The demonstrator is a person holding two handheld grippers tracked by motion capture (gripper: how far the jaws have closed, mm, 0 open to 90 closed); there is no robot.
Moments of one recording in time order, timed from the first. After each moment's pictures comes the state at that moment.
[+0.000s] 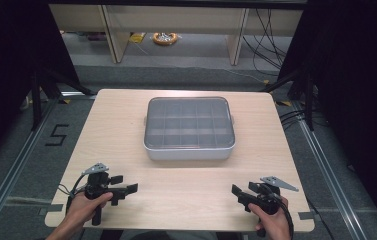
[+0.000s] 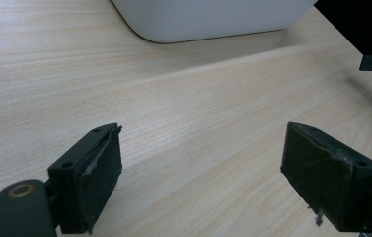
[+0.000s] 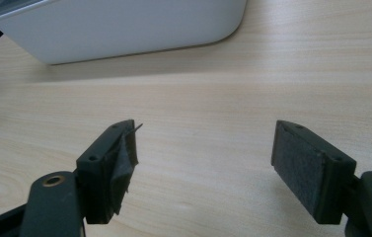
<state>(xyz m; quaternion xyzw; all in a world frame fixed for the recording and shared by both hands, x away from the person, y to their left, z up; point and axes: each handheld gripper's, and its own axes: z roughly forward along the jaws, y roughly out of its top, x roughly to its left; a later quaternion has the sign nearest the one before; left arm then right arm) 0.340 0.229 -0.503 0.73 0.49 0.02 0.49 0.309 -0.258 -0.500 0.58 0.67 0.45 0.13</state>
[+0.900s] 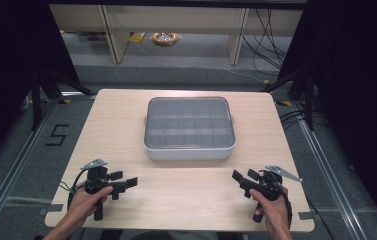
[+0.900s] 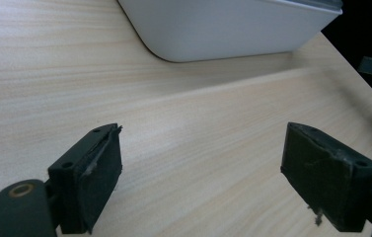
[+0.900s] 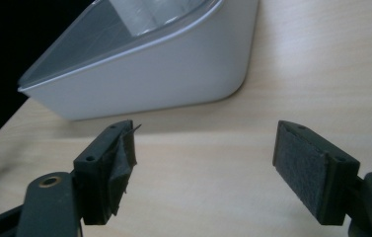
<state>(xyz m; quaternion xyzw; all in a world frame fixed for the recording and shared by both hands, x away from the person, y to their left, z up) 0.354 0.231 -0.503 0.70 0.51 0.02 0.50 0.341 -0.265 -0.491 0.59 0.62 0.51 0.12</state>
